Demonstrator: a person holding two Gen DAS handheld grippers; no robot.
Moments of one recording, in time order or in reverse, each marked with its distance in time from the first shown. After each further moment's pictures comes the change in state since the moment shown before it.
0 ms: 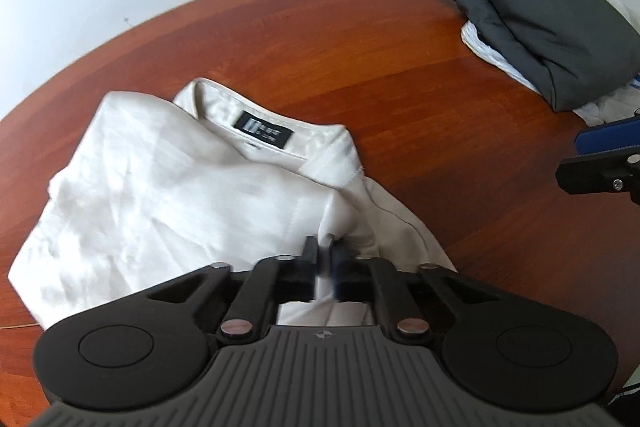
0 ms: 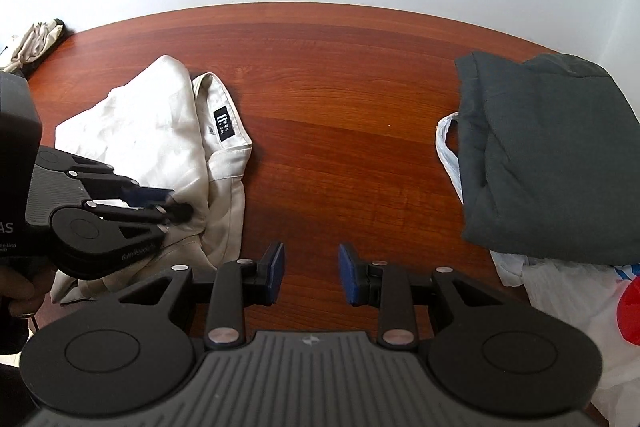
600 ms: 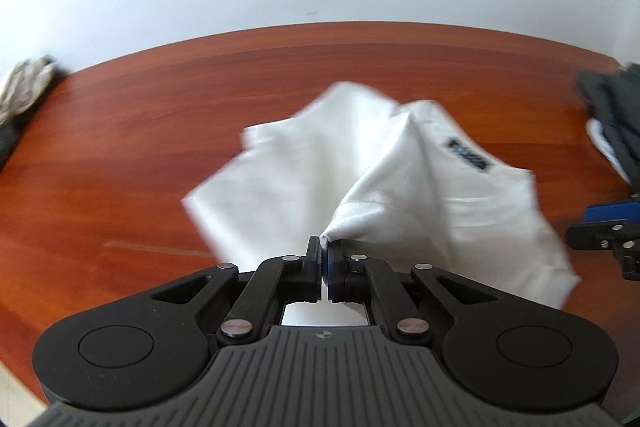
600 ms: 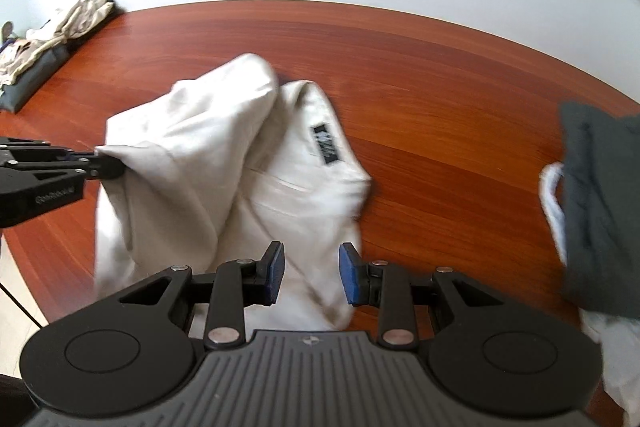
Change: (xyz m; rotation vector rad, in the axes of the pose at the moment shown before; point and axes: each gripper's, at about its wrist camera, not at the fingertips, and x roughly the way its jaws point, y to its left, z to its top) left arm -0.078 0.151 -0.046 -0.329 -0.042 0.242; right arm 0.039 0.091 0.046 -0.122 0.018 0.120
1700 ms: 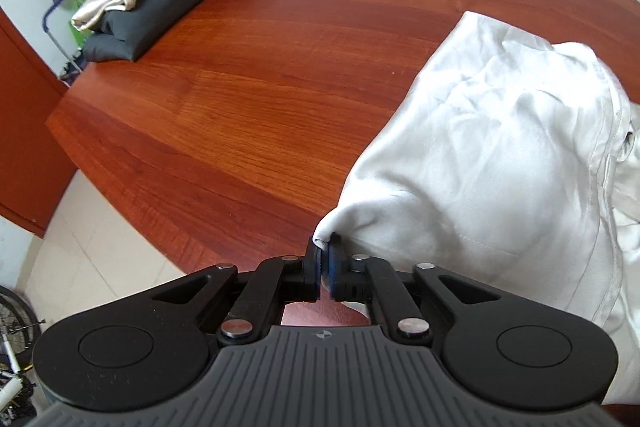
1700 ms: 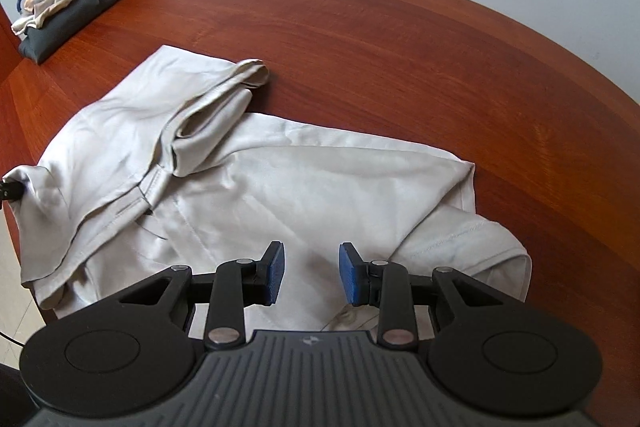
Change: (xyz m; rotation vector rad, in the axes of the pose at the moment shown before) left arm 0.011 0.278 -0.073 -0.246 0.234 0.283; right arm 0.101 0.168 0.072 -0.145 0.107 0.048
